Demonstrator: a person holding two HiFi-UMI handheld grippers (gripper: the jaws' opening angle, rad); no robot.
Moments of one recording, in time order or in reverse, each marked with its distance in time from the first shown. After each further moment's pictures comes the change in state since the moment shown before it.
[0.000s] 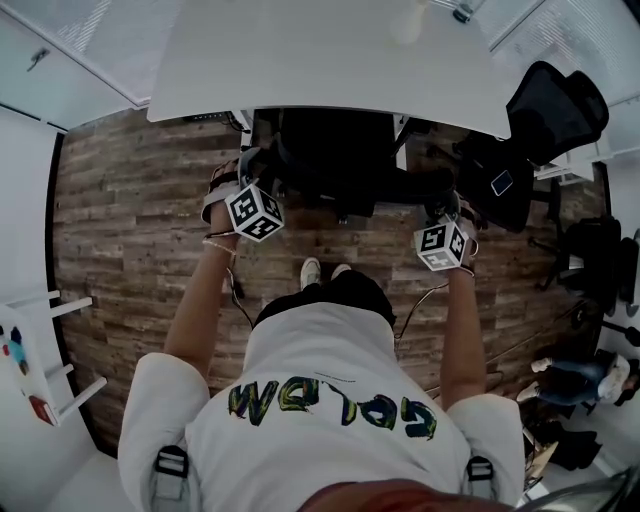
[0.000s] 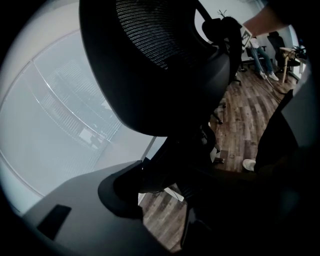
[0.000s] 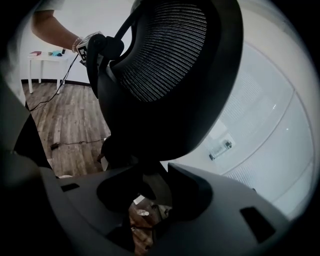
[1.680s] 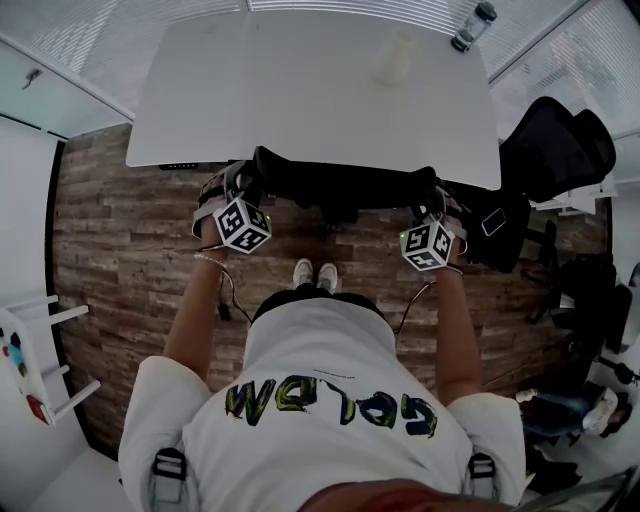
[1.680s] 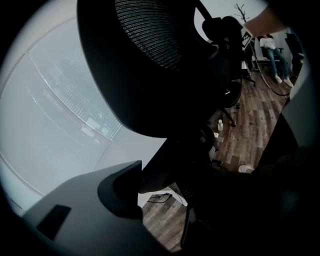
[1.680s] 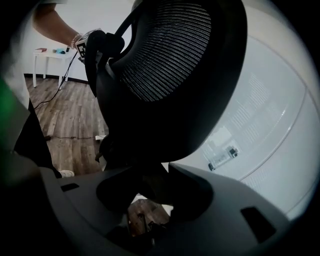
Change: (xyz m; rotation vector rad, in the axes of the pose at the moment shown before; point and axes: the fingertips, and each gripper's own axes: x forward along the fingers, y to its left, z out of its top) left arm 0.108 0.067 0.068 -0.061 0.081 0.037; right arm 0.129 -0.131 0.004 -0.064 -0.057 0.032
